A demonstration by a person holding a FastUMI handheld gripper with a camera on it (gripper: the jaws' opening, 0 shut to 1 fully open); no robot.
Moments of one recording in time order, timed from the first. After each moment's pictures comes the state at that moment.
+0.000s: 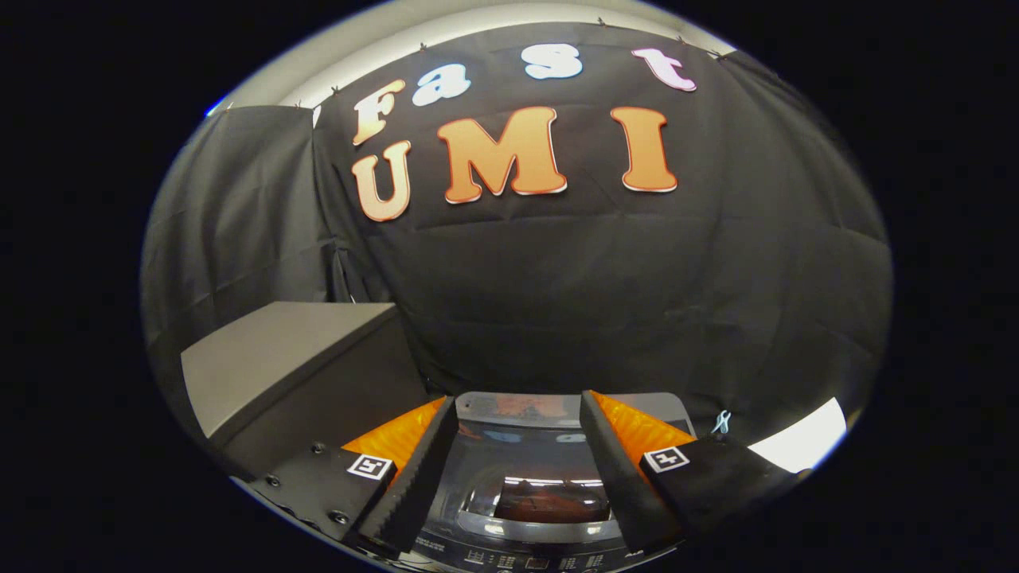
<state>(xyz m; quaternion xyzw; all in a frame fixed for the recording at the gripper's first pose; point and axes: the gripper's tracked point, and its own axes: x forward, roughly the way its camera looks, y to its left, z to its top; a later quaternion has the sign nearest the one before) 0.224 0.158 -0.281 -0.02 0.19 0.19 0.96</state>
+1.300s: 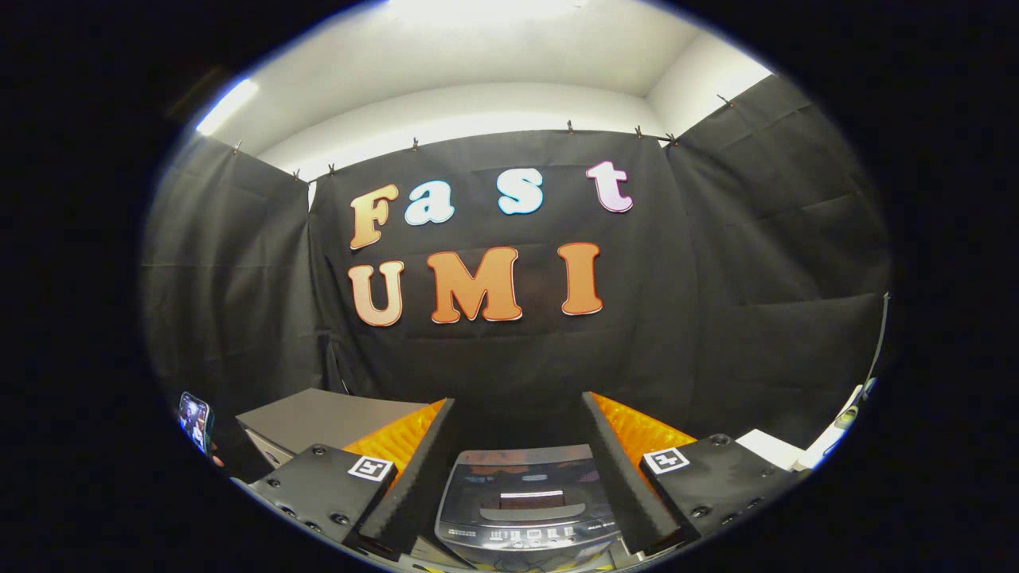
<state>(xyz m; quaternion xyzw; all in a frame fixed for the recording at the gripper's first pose) 0.003 0.100 -0.064 -0.01 0.03 0.10 0.99</state>
